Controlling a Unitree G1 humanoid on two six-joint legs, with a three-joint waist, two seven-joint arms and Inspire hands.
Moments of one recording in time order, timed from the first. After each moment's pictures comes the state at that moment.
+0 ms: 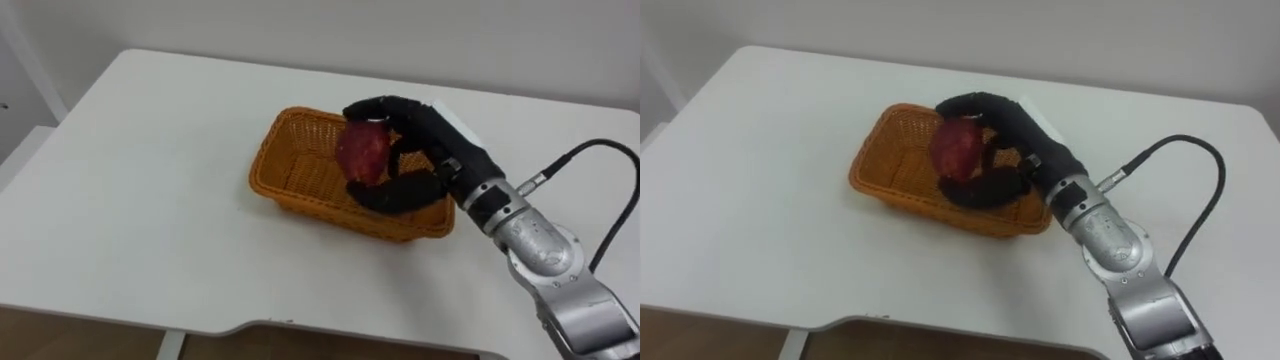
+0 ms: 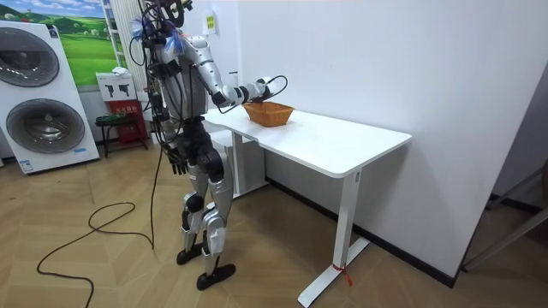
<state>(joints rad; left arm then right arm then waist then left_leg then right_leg) 0.22 0.27 0.02 1.14 0.27 0.04 -0.03 -0.09 -0.45 0.25 -0.05 0.02 -0.05 0.16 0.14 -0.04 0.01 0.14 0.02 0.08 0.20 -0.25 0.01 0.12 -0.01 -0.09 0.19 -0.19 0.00</state>
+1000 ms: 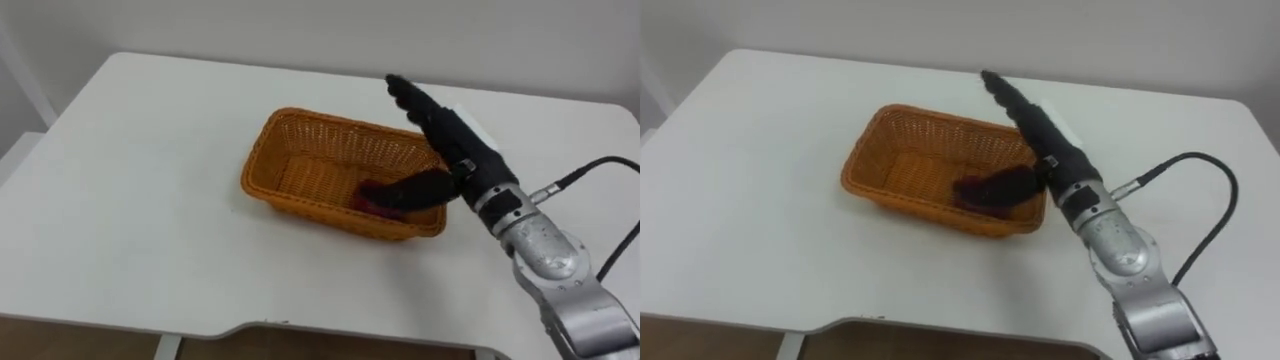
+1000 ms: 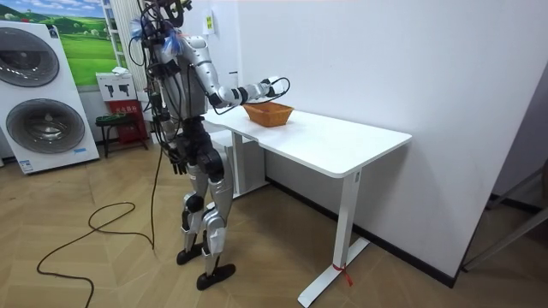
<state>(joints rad) 0.24 0.26 0.05 1.14 0.27 0.03 -0.01 -0.07 -0.43 0.09 -0.06 0.04 -0.05 0.03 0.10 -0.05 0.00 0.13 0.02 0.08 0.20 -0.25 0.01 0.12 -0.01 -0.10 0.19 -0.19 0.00</state>
